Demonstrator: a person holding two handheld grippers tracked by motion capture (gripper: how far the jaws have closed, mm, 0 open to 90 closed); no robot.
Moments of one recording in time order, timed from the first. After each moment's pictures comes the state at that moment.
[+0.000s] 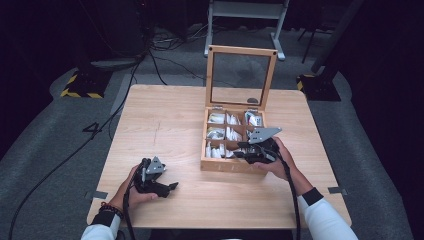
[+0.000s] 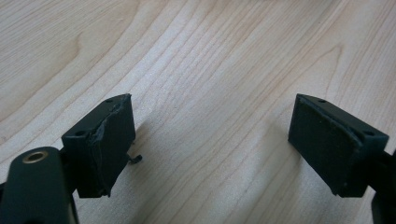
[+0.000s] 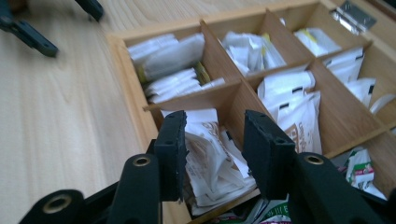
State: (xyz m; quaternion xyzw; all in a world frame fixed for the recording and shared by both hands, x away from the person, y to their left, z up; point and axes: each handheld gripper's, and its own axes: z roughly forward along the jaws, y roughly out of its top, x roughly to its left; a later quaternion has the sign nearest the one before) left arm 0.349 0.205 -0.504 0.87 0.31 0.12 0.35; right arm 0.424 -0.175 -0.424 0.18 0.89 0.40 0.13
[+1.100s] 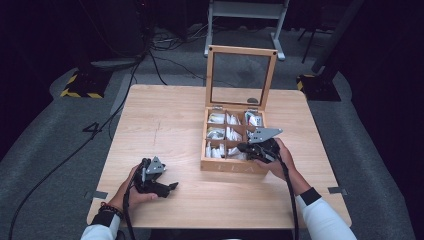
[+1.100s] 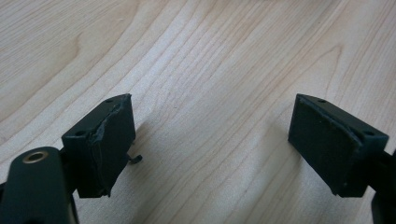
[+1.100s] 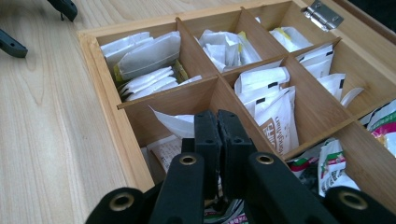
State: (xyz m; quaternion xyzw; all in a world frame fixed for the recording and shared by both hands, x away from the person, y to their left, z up) left arm 0.349 0.205 -0.504 0.87 0.32 0.12 0.35; right arm 0.424 -0.179 -0.426 0.20 0.88 0.40 0.17
